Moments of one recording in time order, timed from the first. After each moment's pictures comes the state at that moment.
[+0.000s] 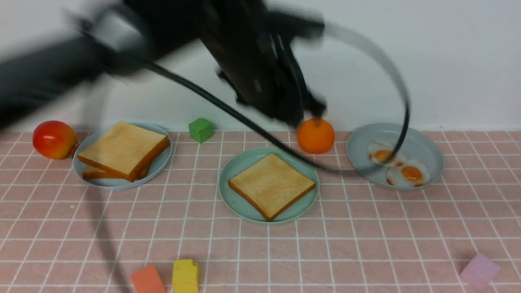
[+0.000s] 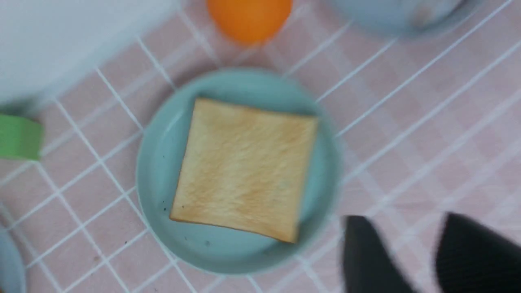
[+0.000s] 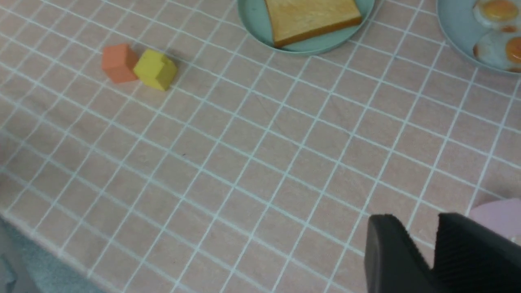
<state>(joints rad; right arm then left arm) 0.31 0.78 -1.00 0.27 1.10 -0.19 -0.63 1.80 -1.90 -0.06 1.04 0.01</state>
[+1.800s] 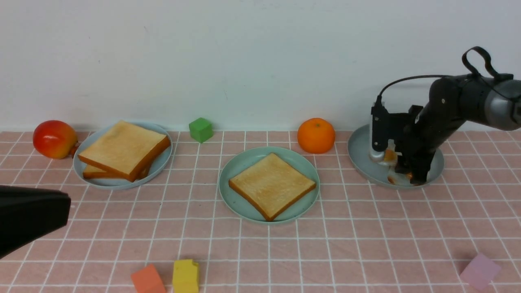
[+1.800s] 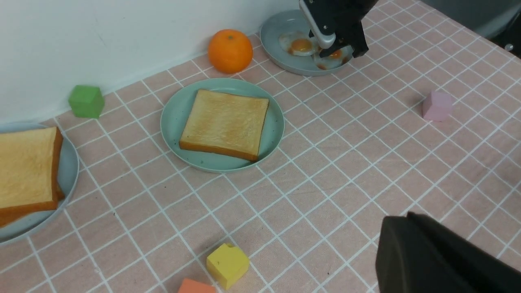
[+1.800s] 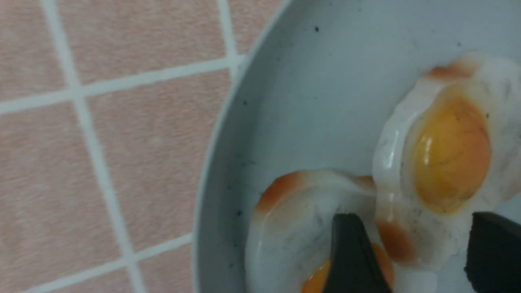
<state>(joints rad) 0.10 2.19 -1.66 -0.03 0.63 -1.29 -0.63 0.62 -0.94 -0.09 0.84 0.01</state>
